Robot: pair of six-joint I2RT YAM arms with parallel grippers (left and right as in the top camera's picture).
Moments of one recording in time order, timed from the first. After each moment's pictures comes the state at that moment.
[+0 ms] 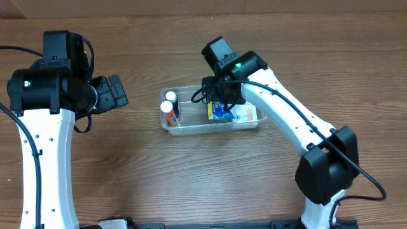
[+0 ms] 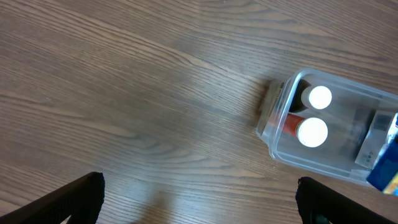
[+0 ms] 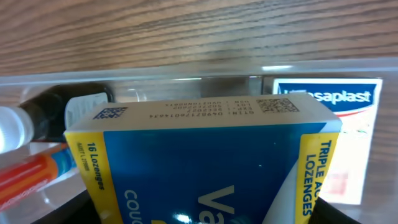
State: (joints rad) left arm 0.05 1.48 1.73 -1.49 -0.03 -0.33; right arm 0.58 1.97 1.75 -1.07 -0.01 0.57
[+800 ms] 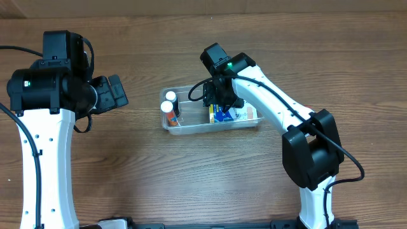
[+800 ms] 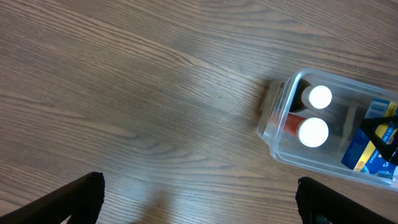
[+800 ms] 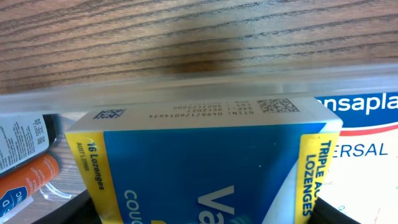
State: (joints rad) left arm 0.05 1.48 1.73 -1.49 -0.03 -0.33; right arm 0.55 2.11 1.75 -1.06 -0.01 0.57
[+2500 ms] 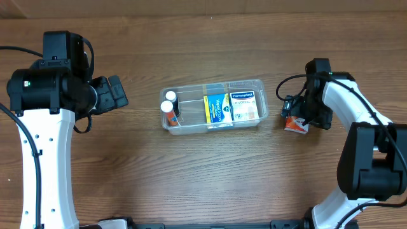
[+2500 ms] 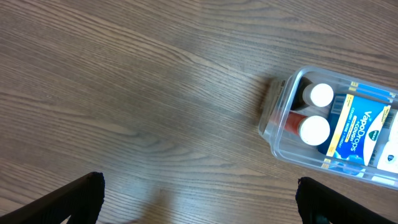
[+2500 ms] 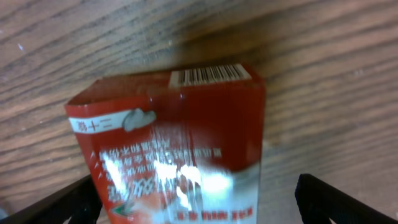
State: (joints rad) left arm 0.05 1.48 1.73 -1.50 -0.03 -0.33; right arm -0.05 1.88 1.23 -0.91 0.04 0.28
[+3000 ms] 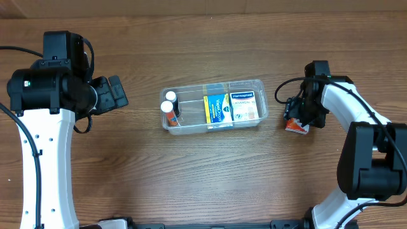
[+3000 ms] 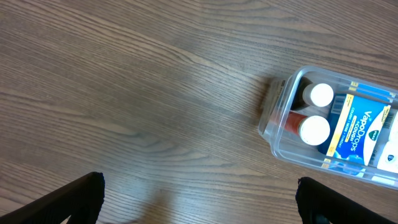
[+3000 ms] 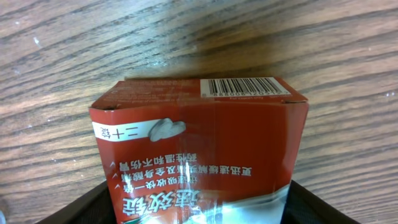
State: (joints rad) left arm 0.05 1.48 1.73 -1.50 -0.03 -0.33; right arm -0.05 1.88 1.20 -0.85 0.01 0.22
